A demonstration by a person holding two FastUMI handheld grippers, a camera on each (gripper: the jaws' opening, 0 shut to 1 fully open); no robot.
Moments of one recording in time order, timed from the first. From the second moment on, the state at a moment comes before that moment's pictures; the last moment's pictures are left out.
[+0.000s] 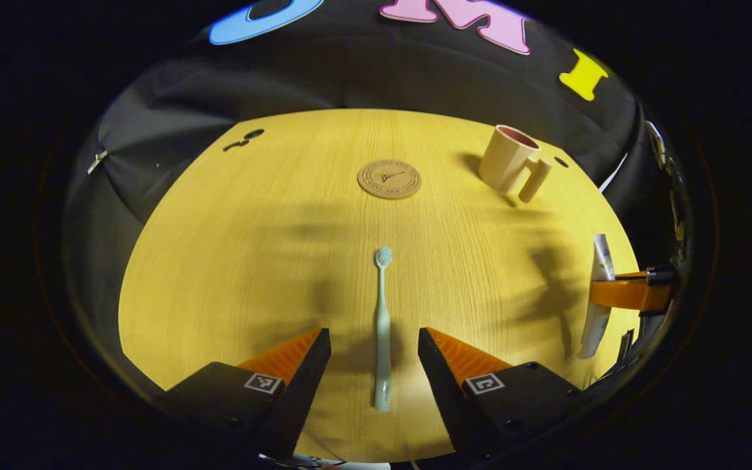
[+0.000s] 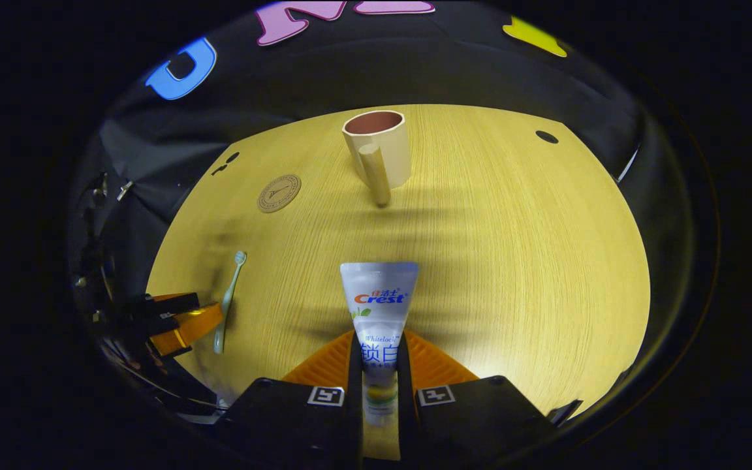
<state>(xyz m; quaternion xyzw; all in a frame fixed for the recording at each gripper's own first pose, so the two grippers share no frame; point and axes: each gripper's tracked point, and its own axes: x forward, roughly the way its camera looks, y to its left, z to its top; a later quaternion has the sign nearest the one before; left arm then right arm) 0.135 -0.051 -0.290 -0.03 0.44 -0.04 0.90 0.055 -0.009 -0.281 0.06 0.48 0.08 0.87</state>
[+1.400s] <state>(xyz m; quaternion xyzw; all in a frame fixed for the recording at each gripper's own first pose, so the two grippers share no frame) 0.141 -0.067 -0.307 -0.01 0.52 -0.06 0.85 0.083 -0.023 -0.232 0.08 0.40 0.13 0.90</state>
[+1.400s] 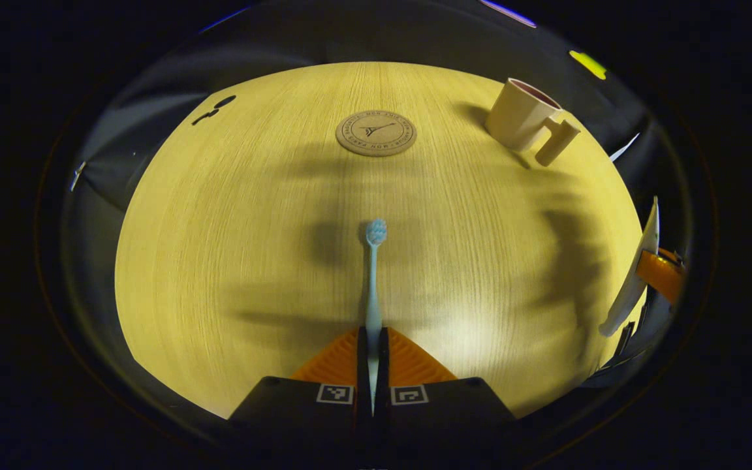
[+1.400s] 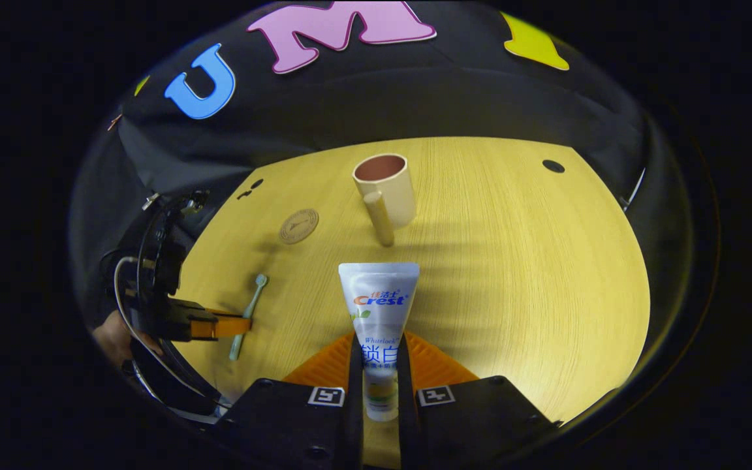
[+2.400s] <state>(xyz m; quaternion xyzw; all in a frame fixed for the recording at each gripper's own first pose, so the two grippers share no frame) 0.154 -0.073 -0.181 -0.08 0.33 -0.06 0.94 0.261 0.007 -0.095 0.07 0.18 0.13 0.97</state>
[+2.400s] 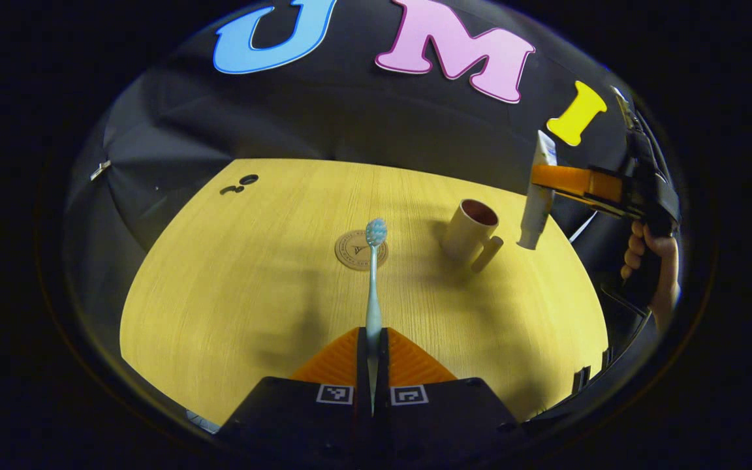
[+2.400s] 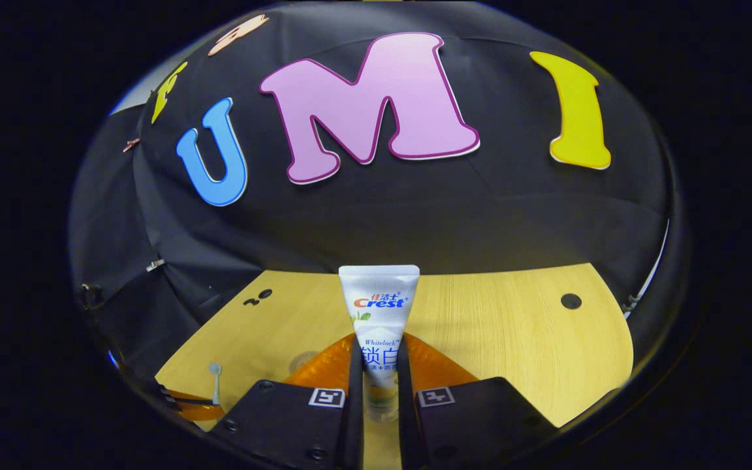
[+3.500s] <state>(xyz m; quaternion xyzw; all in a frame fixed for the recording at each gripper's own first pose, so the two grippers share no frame) 0.181 -0.090 -0.122 -0.13 0.23 -0.01 0.97 0.349 0.025 -0.194 0.02 0.18 0.13 0.97</state>
